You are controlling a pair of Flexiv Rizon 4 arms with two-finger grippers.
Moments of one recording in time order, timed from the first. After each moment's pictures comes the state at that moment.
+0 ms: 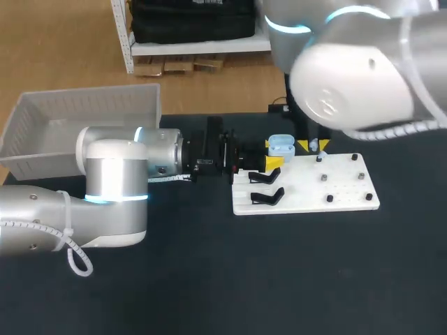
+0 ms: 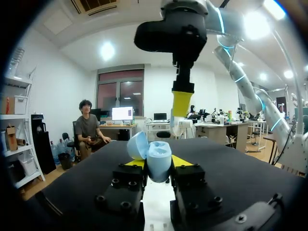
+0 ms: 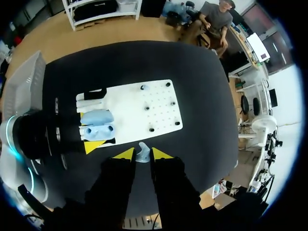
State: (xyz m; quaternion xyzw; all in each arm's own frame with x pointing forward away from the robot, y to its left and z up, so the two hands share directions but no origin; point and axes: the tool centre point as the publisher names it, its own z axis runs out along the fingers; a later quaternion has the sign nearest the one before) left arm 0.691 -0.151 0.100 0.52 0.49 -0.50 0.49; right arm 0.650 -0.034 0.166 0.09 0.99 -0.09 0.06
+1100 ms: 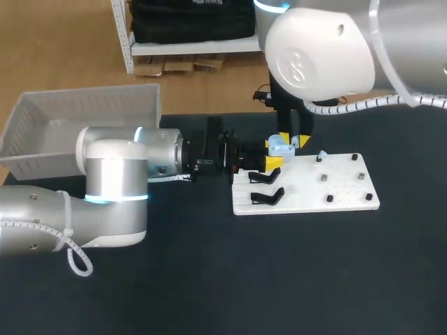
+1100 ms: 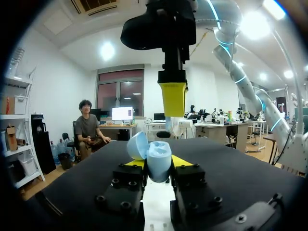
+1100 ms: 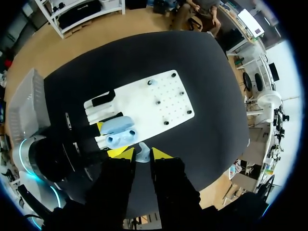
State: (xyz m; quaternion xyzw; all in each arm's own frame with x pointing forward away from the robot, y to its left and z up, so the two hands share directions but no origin) left arm 0.691 -0.151 0.100 0.52 0.49 -0.50 0.49; right arm 0.663 -0.001 0.167 0.18 0.98 -0.05 0.03
